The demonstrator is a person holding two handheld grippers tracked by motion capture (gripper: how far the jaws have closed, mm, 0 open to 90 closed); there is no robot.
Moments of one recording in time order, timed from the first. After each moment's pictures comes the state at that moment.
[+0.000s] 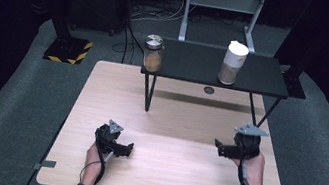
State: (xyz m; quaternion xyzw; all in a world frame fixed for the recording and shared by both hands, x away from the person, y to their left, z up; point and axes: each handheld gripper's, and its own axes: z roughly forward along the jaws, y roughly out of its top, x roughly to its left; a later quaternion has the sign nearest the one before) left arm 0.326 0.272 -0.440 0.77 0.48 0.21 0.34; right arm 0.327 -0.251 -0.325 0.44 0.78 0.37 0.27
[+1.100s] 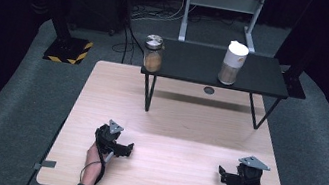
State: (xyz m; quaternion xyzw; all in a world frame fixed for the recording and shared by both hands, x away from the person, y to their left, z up) left arm 0.326 0.271 -0.440 0.78 0.48 0.22 0.34; right arm 0.265 -0.281 -0.438 0.52 0.74 0.35 0.25
